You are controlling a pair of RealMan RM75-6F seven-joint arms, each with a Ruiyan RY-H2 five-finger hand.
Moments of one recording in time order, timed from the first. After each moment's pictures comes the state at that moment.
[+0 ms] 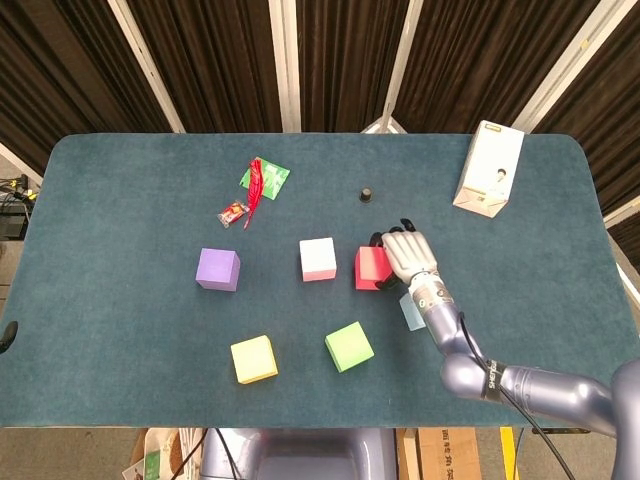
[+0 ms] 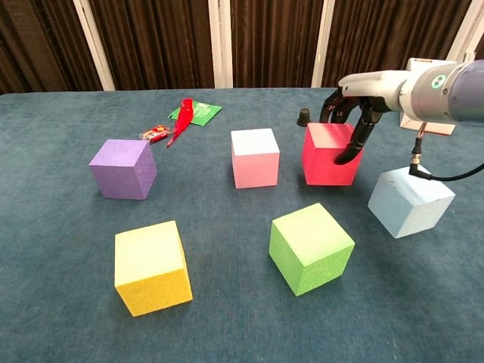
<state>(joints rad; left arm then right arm) -0.04 -1.13 -0.16 -1.61 1.31 1.55 0.07 0.99 -1.42 0.24 -1.57 -0.48 0.88 -0.53</state>
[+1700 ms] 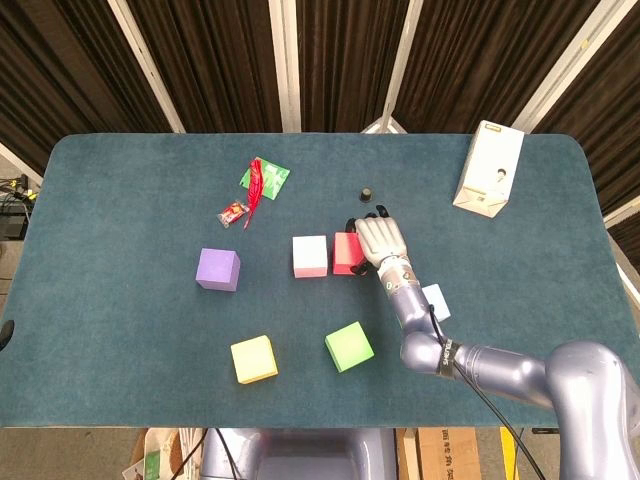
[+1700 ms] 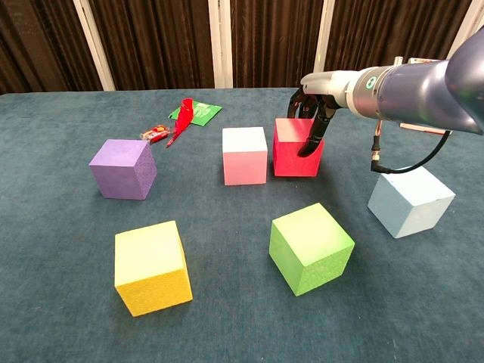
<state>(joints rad) -0.05 -1.13 -0.17 -1.61 1.29 1.54 0.08 1.13 -1.58 0.25 -1.34 -0.38 0.85 -0.56</state>
